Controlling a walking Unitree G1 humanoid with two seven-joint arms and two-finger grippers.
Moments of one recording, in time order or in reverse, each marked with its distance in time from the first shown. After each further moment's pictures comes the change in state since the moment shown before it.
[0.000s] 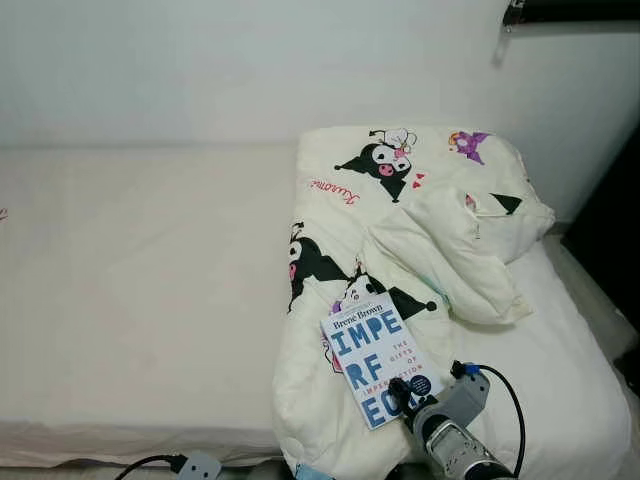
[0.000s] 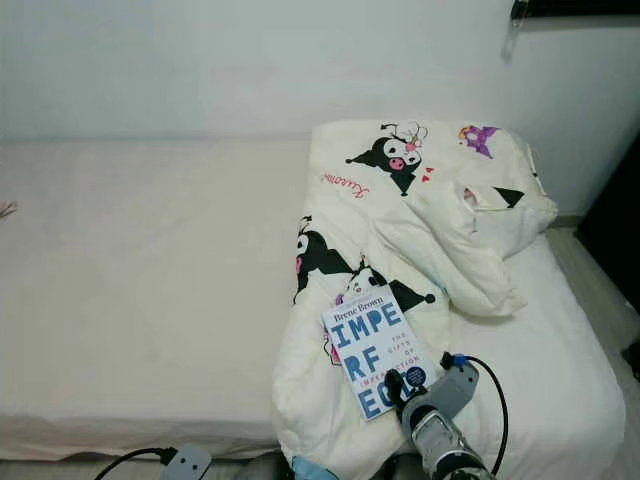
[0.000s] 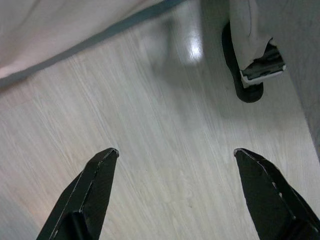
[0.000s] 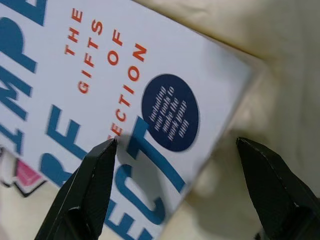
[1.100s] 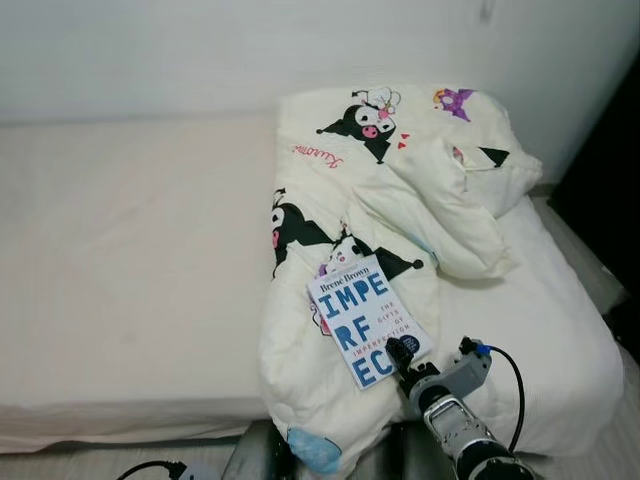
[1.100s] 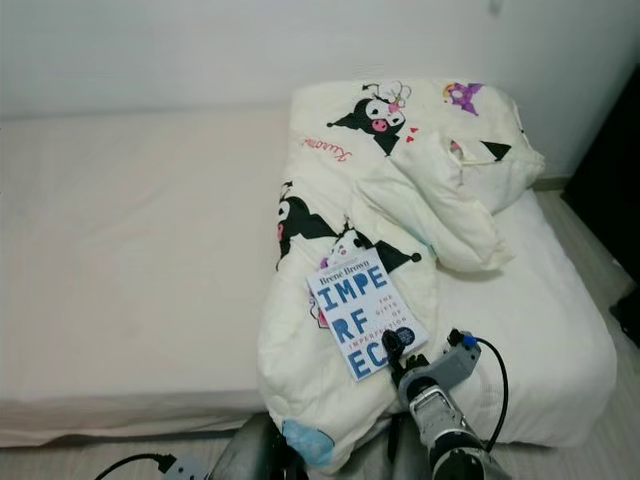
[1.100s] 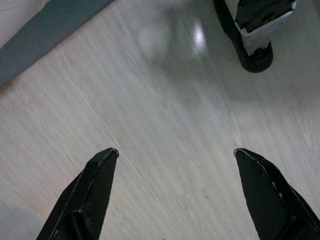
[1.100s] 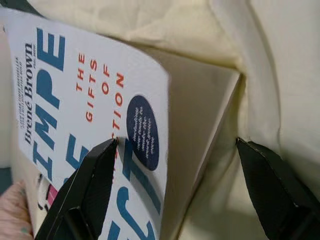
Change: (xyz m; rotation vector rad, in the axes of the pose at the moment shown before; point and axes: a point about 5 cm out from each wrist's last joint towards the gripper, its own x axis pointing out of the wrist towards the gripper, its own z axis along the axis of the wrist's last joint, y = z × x) left arm -0.002 0.003 -0.009 0.082 0.005 0.000; right arm 0.003 0.037 0.027 0.179 -0.122 0.307
